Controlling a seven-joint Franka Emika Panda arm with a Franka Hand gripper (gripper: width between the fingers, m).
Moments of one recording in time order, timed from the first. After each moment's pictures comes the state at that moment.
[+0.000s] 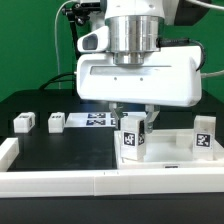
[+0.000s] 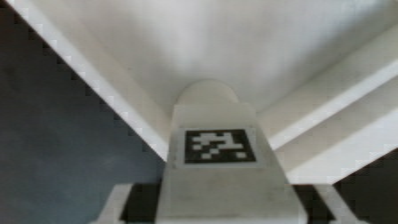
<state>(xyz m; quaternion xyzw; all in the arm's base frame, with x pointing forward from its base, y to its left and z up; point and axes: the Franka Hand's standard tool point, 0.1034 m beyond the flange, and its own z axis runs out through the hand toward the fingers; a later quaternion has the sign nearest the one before) 0.603 0.009 0.073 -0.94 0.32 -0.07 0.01</state>
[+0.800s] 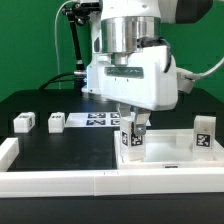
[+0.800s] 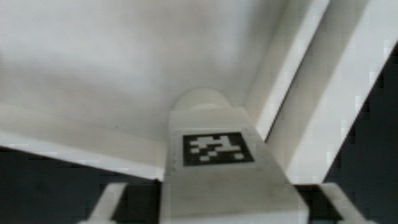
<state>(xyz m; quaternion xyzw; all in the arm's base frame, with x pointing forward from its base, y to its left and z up) 0.602 0.008 0.072 -0.80 0.59 -0.05 0.05</state>
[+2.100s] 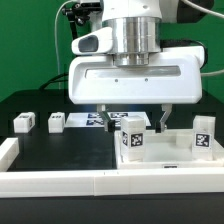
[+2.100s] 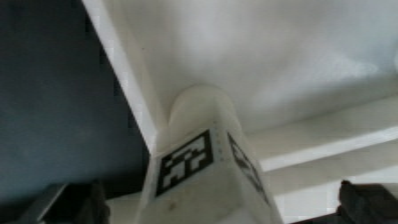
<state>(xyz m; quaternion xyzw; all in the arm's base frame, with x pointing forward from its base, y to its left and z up) 0.602 0.010 0.072 -0.99 0.10 -0.07 0.01</state>
